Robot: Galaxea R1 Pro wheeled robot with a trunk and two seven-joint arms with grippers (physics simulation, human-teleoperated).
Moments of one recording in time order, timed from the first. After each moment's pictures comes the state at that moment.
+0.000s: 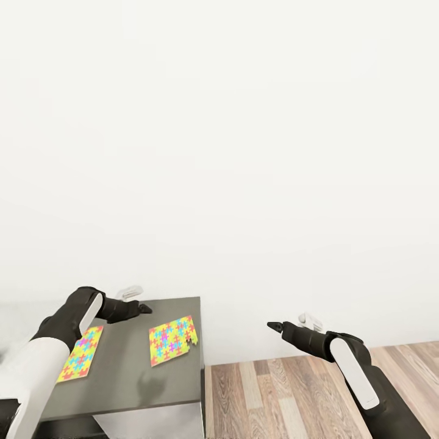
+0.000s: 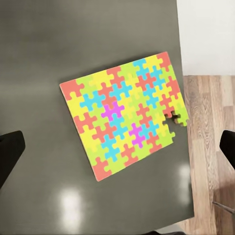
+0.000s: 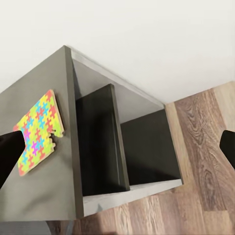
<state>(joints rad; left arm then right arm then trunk) -0.83 0.24 -0.01 -0.66 0.18 0.95 -0.41 -0.38 -0.16 0.06 -1.26 -0.83 0.81 -0.04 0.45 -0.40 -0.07</state>
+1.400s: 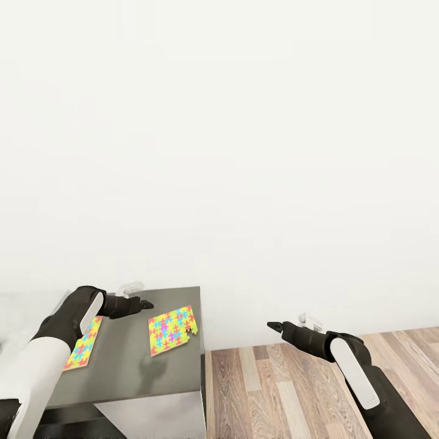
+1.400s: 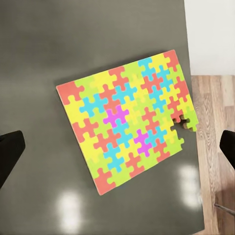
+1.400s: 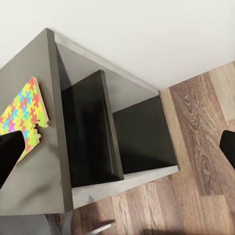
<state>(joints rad) -0.83 0.23 0.00 -0.67 0.18 0.90 -0.43 -0.38 -0.16 0.06 -1.26 -0.83 0.81 -0.04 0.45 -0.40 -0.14</state>
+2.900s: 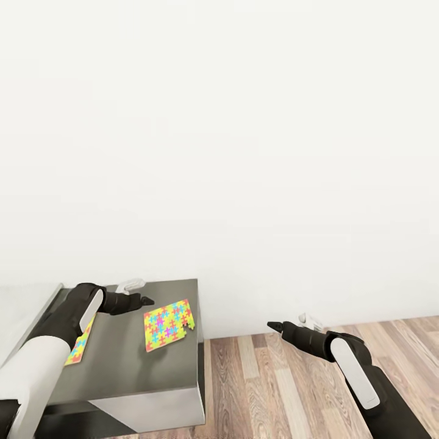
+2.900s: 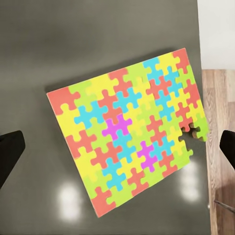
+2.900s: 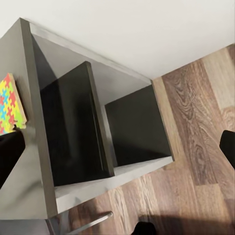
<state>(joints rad) -0.83 0.23 0.00 -0.71 0.18 0.90 -0.43 -0.38 -0.16 0.06 -1.26 -0.83 0.81 -0.04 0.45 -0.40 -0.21</state>
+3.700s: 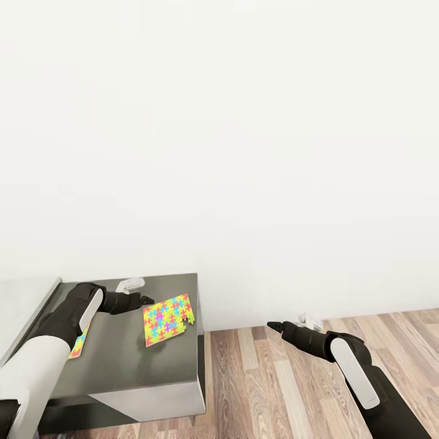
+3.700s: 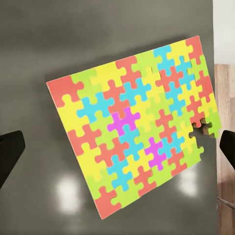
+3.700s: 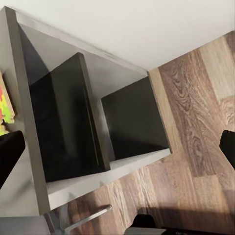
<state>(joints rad) -0.83 0.23 0.00 -0.71 0.19 0.90 -0.43 -0.38 -0.16 0.06 -1.26 -0.83 0.81 -0.04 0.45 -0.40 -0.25</state>
